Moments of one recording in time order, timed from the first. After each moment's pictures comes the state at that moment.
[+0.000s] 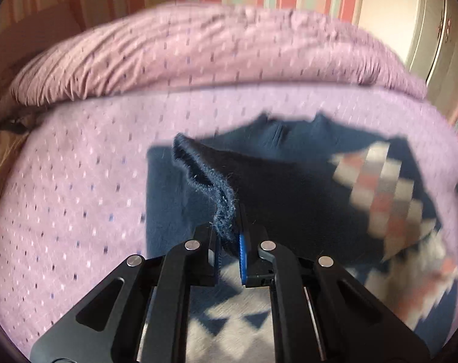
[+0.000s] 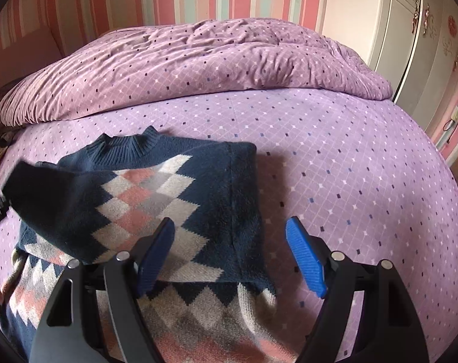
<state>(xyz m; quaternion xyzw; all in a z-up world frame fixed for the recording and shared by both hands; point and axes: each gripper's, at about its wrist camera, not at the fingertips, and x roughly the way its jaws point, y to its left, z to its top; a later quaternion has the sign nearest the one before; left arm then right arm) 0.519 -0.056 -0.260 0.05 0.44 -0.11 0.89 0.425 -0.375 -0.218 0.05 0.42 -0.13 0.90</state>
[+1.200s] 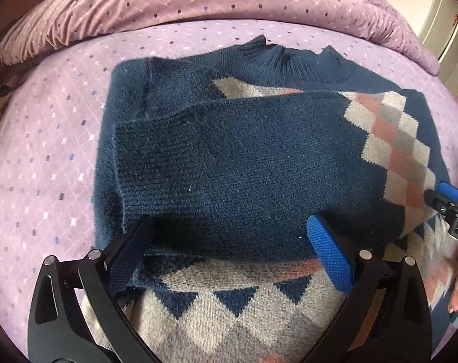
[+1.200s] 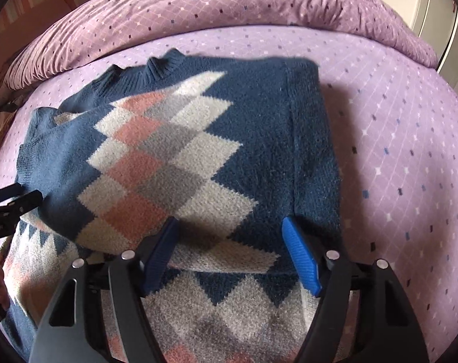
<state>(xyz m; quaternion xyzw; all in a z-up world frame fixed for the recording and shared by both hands) 0.519 -0.077 -0.311 0.05 0.53 -0.09 0.84 0.453 -0.353 -0.304 0.06 0.51 -0.06 0.86</state>
